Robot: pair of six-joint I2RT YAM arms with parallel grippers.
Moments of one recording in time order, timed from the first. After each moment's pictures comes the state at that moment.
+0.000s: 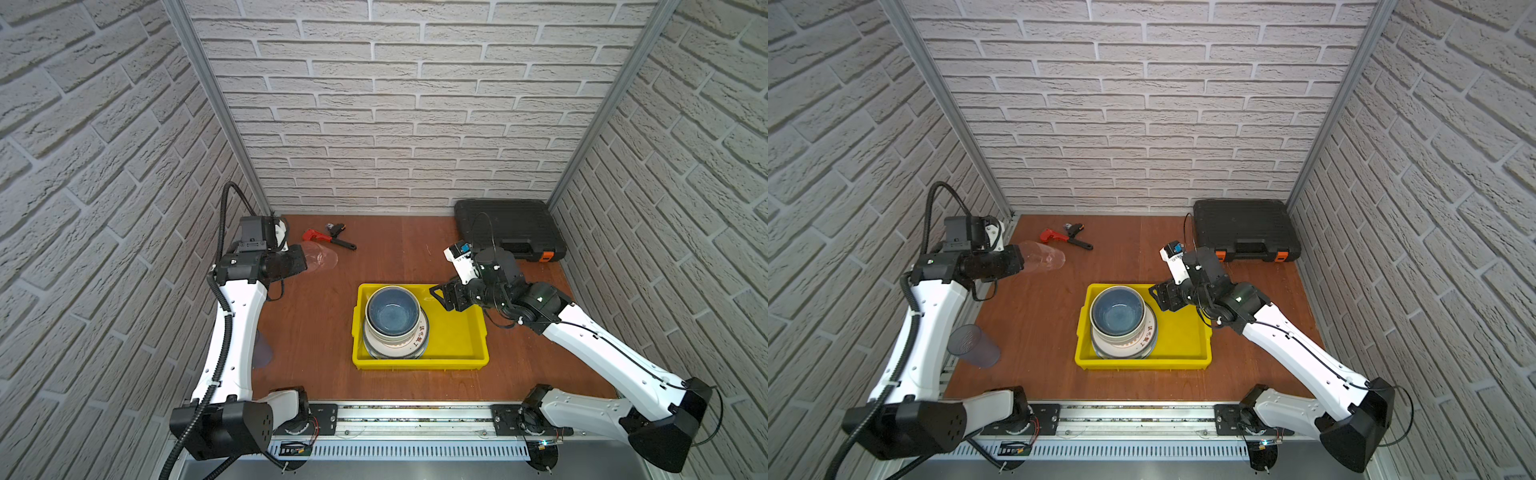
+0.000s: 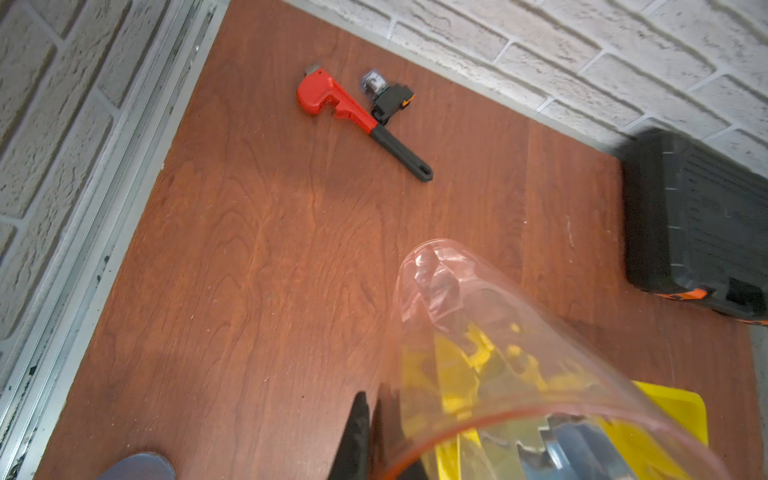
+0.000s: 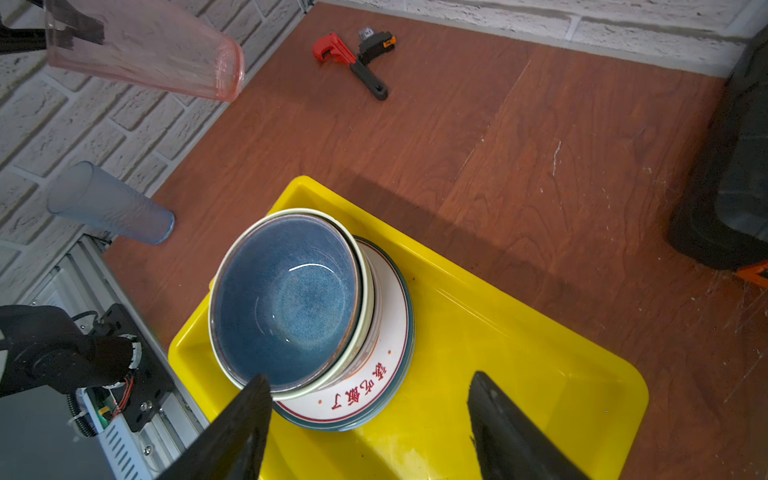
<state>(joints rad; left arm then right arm) 0.05 1.20 1.39 -1.02 0.15 -0.28 0.63 1.15 1.15 -0.68 -0.10 0.26</state>
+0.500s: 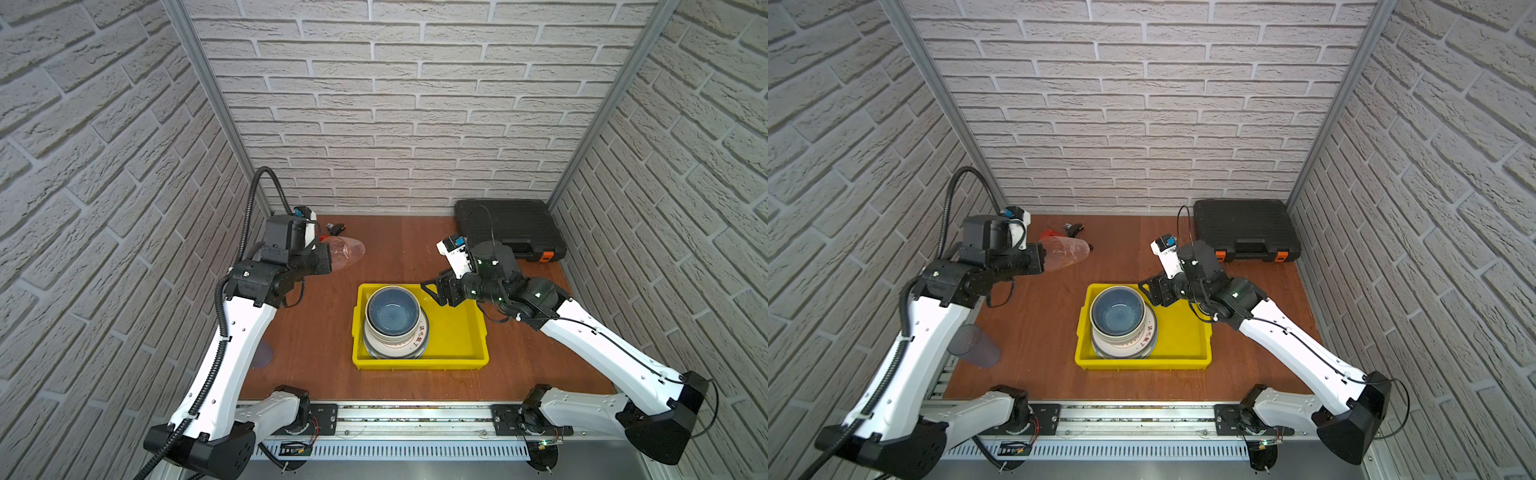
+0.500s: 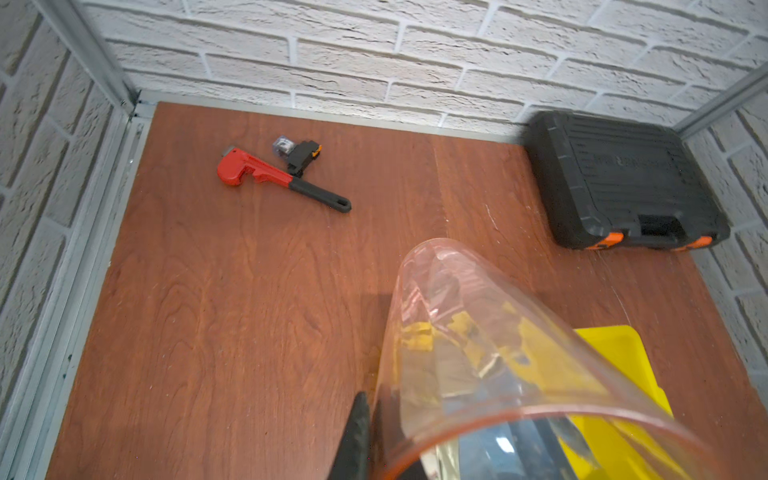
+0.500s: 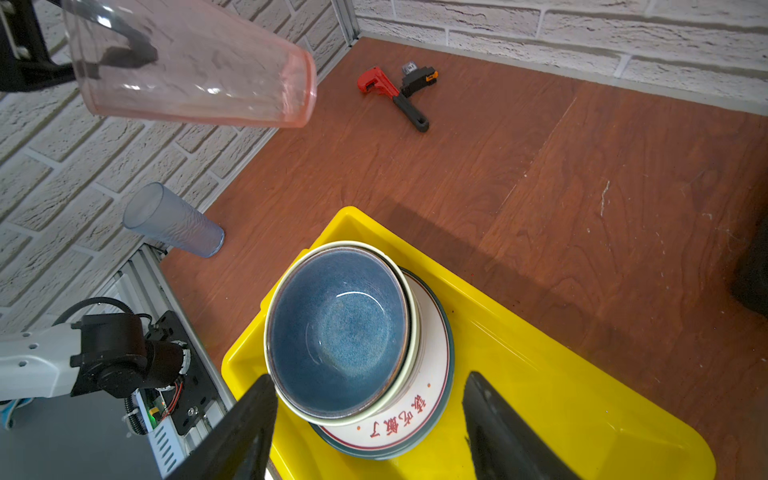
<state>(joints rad) -0.31 1.13 1.43 -0.98 -0.02 -0.28 0.67 1.19 1.22 -0.63 -0.15 0.28</state>
